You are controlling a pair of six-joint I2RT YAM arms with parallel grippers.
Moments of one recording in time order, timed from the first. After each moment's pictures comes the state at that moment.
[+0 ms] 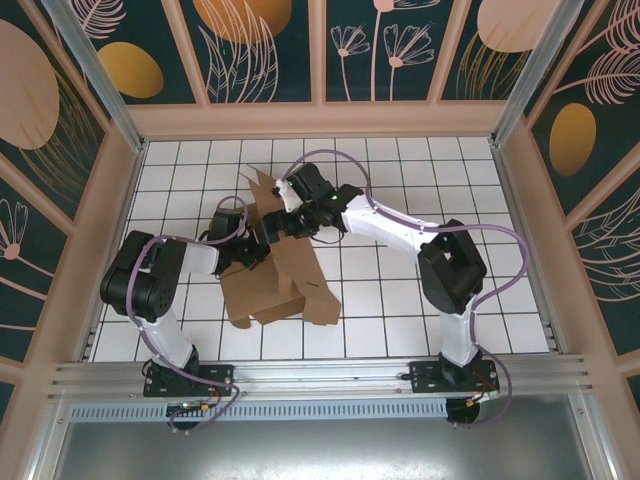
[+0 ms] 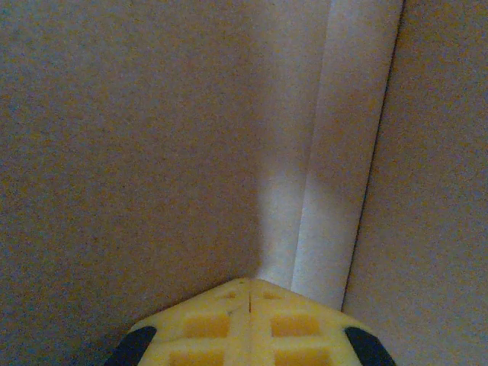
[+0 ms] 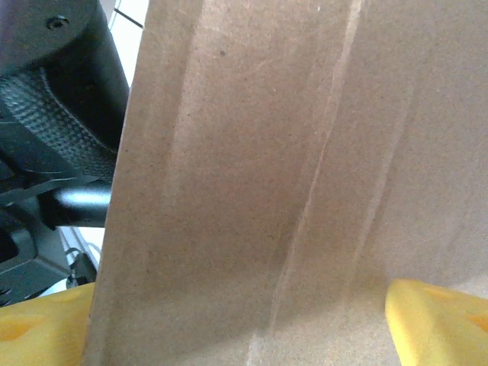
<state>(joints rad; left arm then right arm) -0.27 1.77 0.66 0.29 0.53 -1.00 0.82 1.93 1.58 -0.51 -0.47 0.46</state>
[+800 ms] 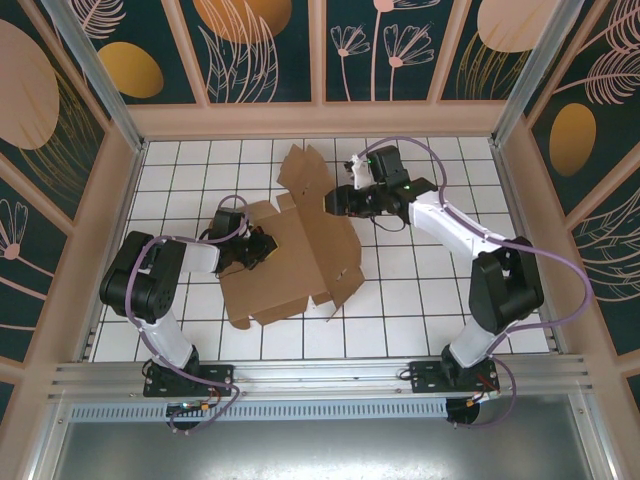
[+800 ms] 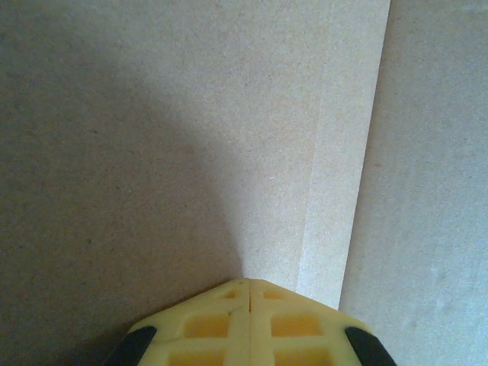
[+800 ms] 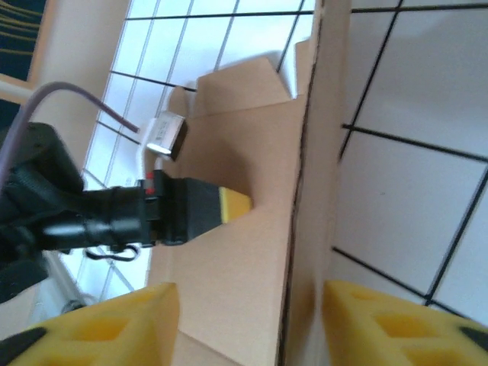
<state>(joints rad) -0.28 1.76 0.68 0.24 0.52 -0.97 0.49 1.66 1.29 -0.44 -0.52 0.41</state>
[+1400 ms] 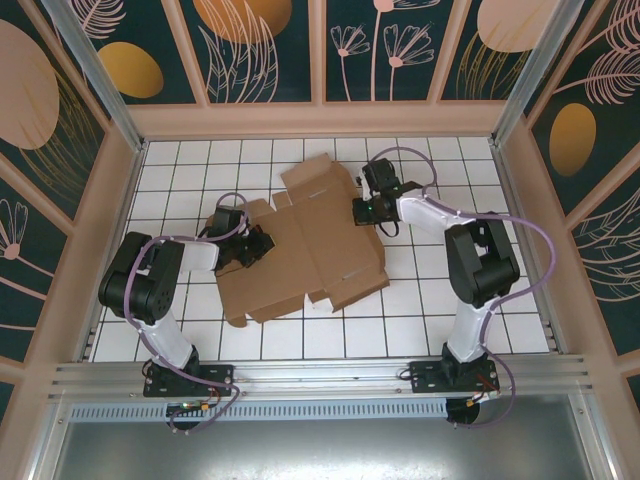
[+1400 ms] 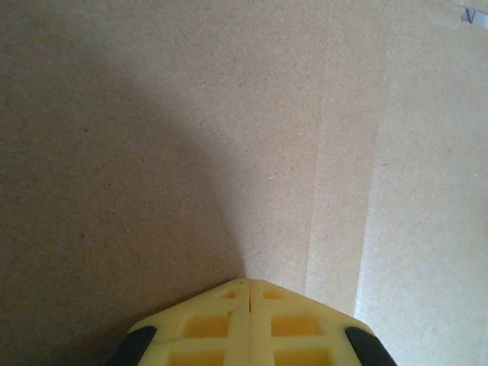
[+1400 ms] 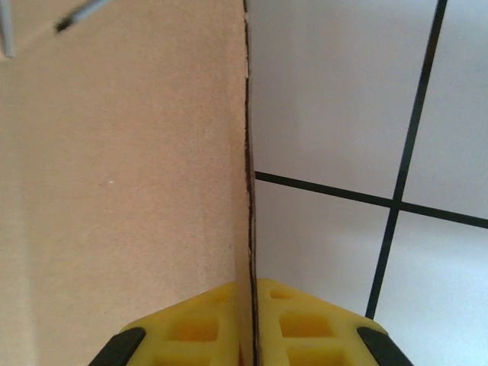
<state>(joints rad) -0.27 1.75 0.71 0.18 0.45 -0.92 0.45 1.87 1.28 -0.45 -0.11 0.25</state>
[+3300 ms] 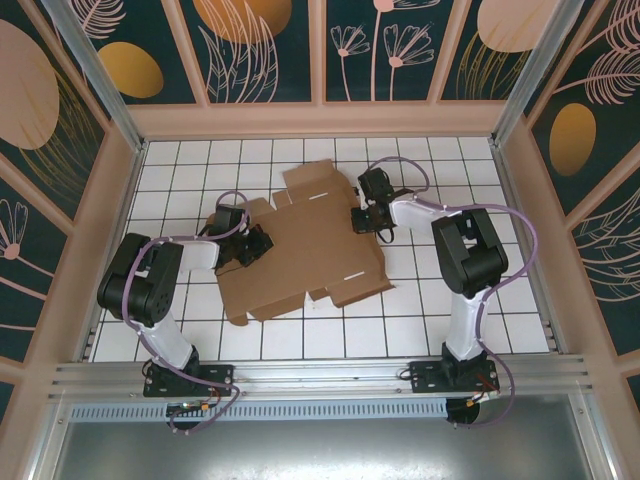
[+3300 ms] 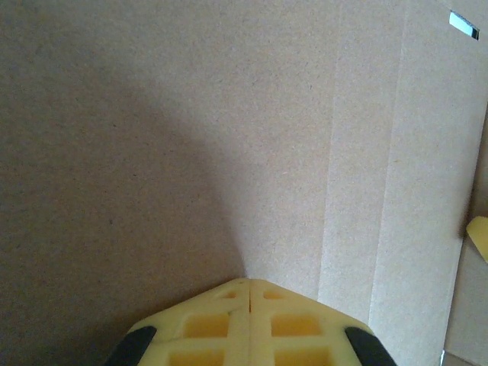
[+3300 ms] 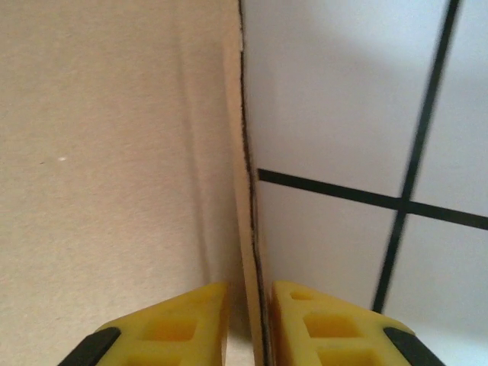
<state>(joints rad) -0.28 1.73 0.72 0.12 0.40 -0.89 0.45 1.95 1.25 -0.39 -0.08 0.22</state>
